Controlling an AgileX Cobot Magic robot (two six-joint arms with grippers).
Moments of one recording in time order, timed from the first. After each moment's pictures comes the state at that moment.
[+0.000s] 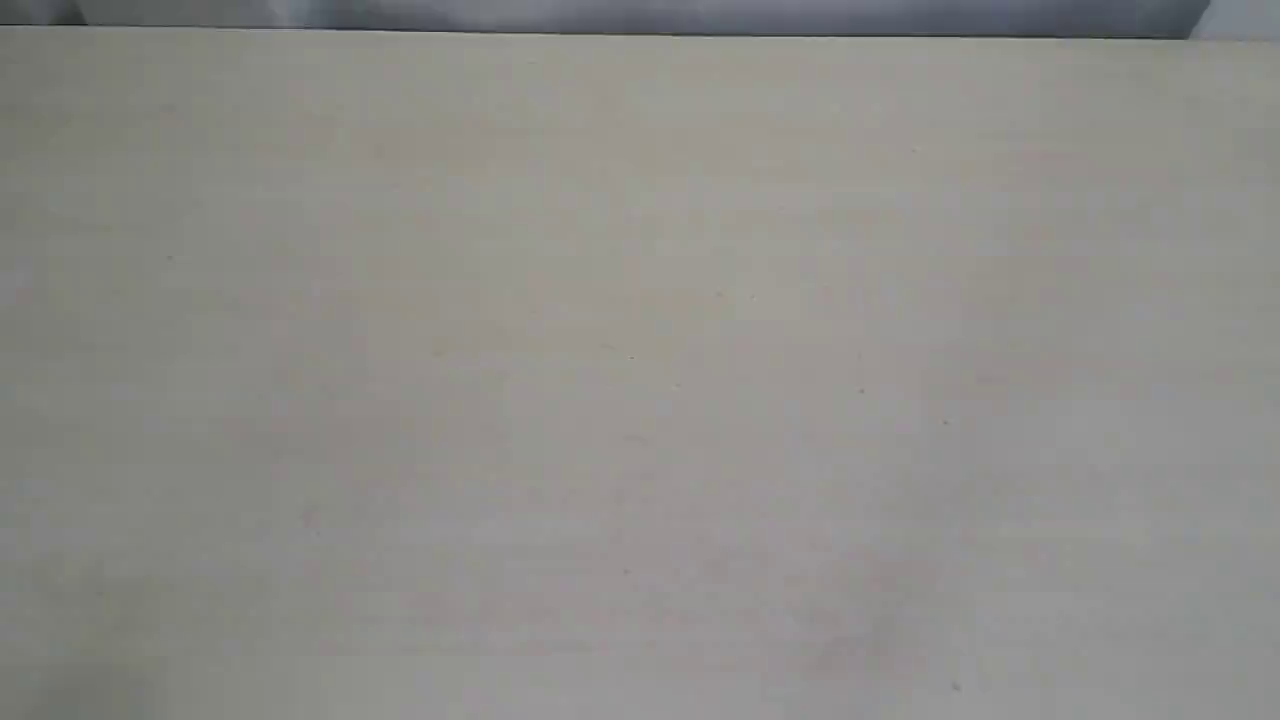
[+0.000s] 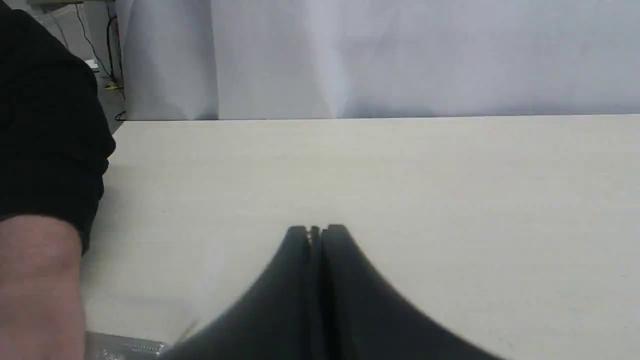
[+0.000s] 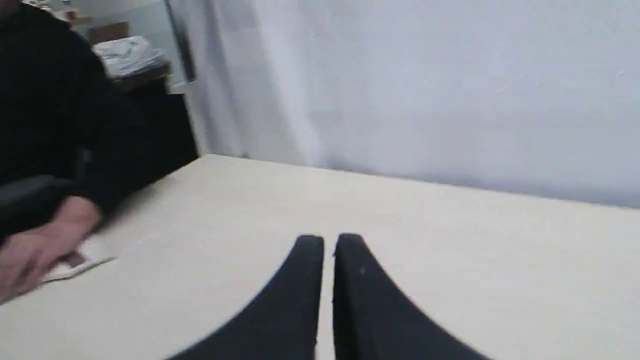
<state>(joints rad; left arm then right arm) 0.02 0.00 0.00 0.07 0.26 -0.07 0.83 0.01 -0.41 -0.58 0.63 0.67</state>
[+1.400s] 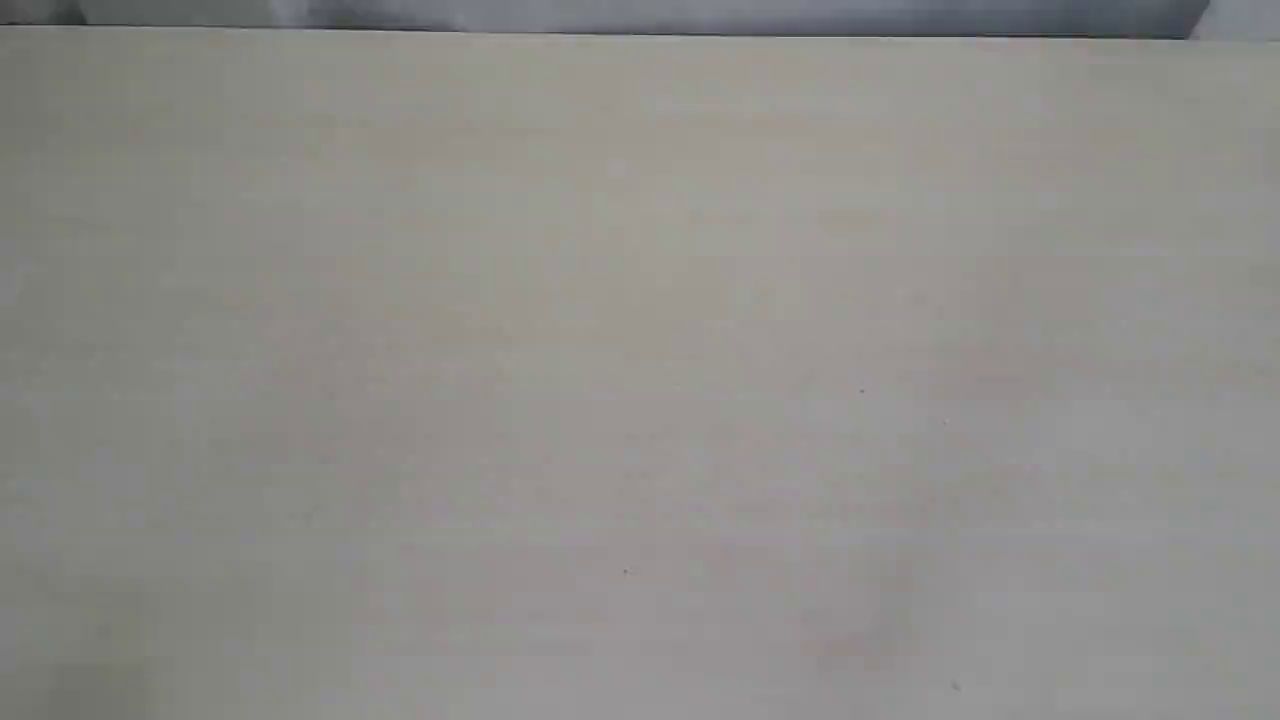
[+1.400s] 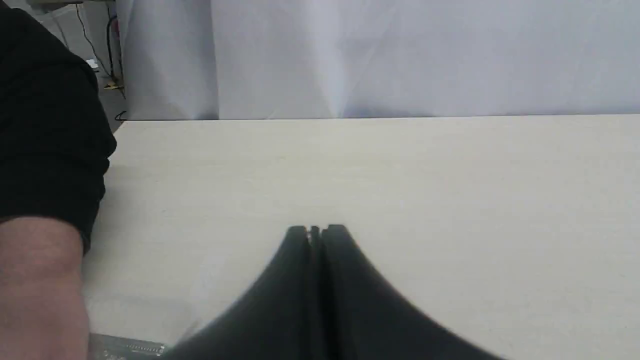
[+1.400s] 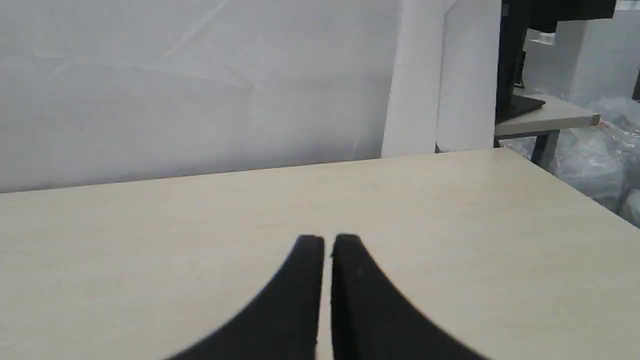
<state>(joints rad) 0.02 0.00 0.00 0.07 0.26 -0.07 -0.17 0.00 0.00 -0.59 0.17 0.62</state>
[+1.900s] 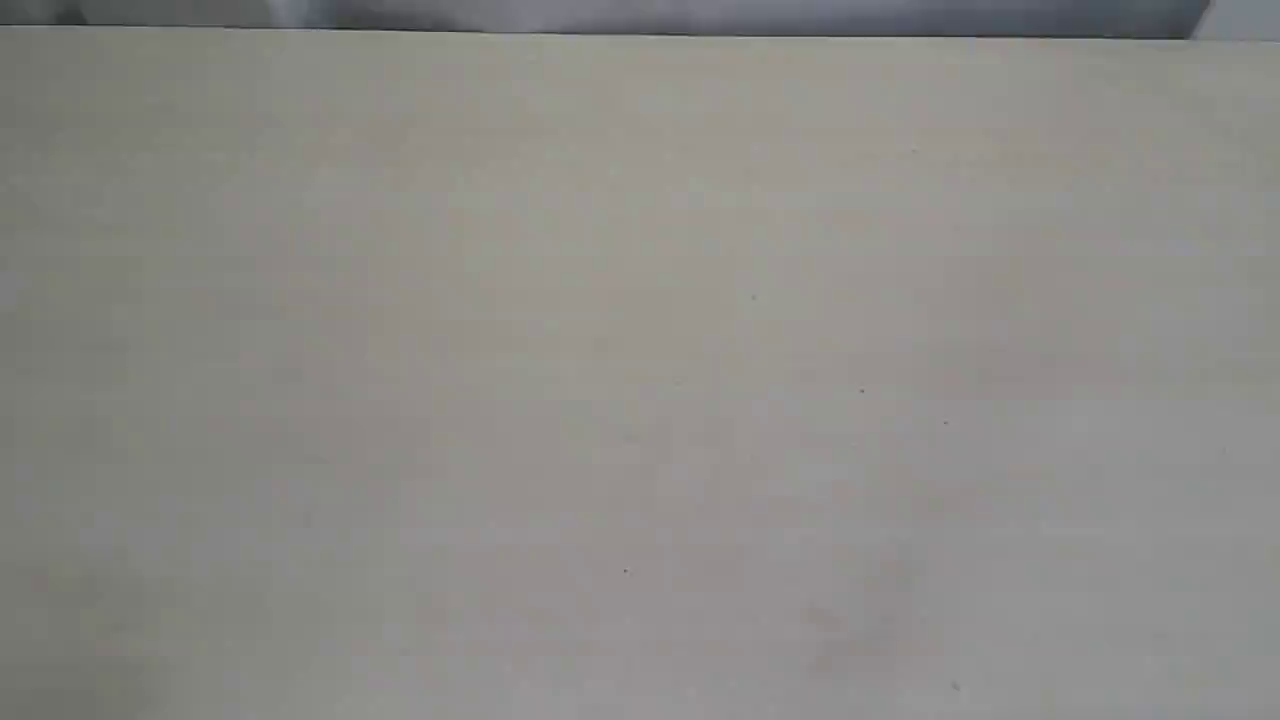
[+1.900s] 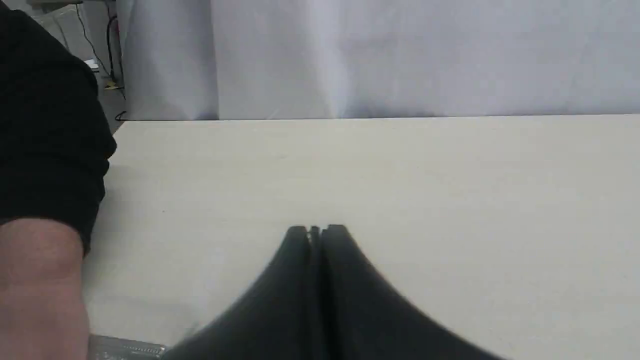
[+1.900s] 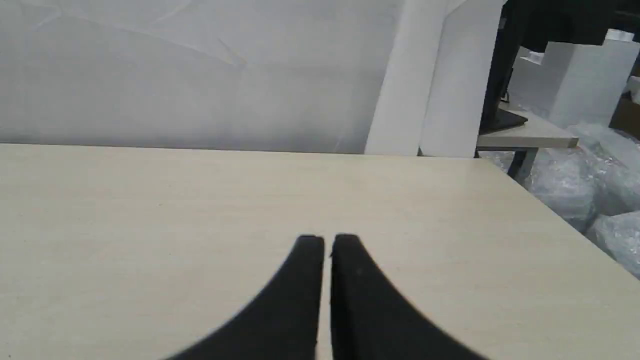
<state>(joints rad) 0.02 0.00 0.00 0.07 0.26 -0.07 -0.17 0.00 0.00 -0.54 0.19 0.46</state>
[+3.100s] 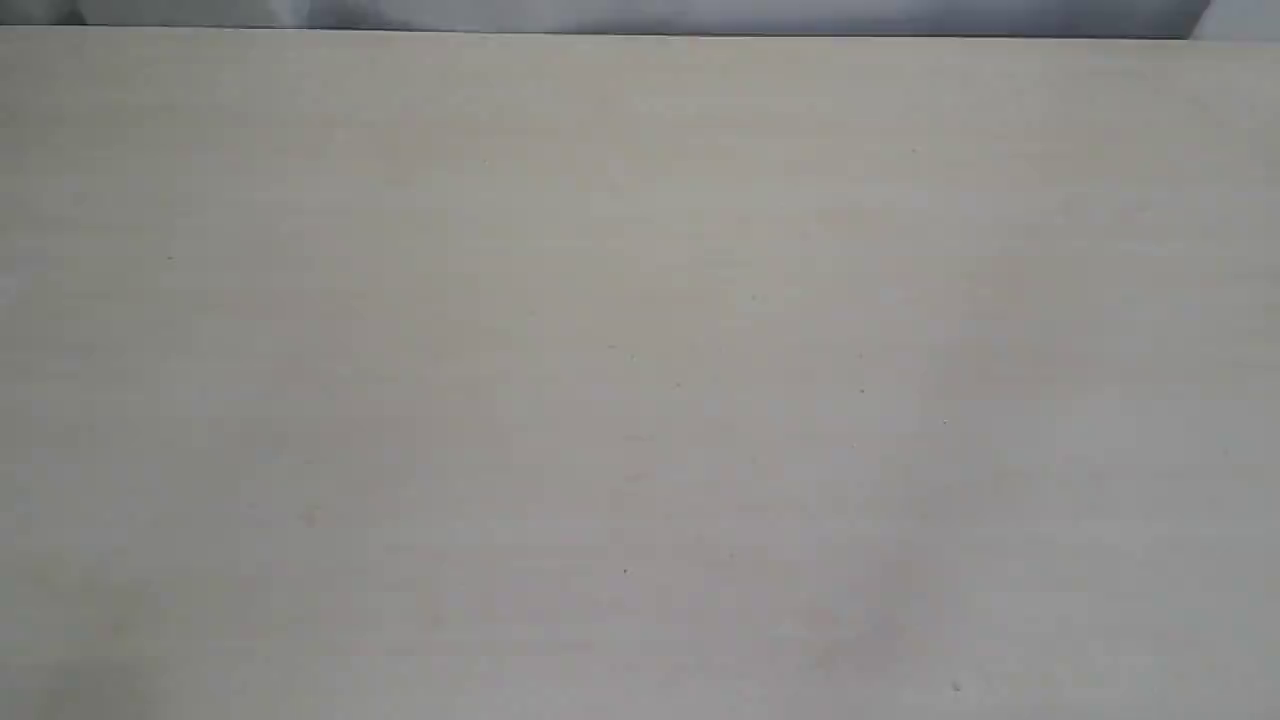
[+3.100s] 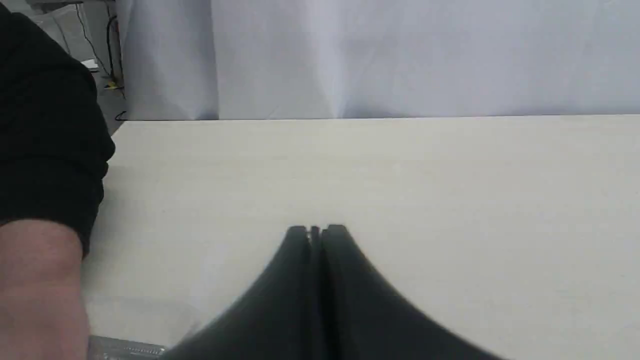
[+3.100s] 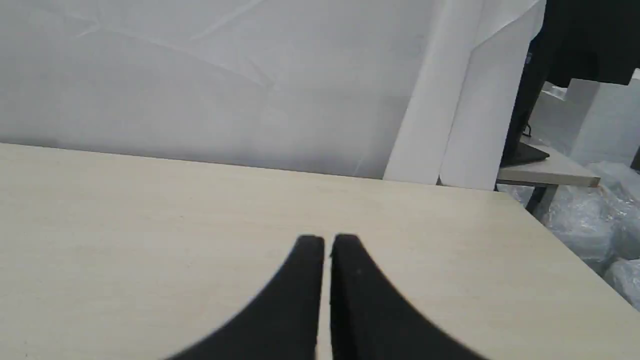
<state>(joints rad) 0.02 0.00 0.00 0.07 0.26 -0.07 -0.17 0.00 0.00 -0.23 0.14 0.08</state>
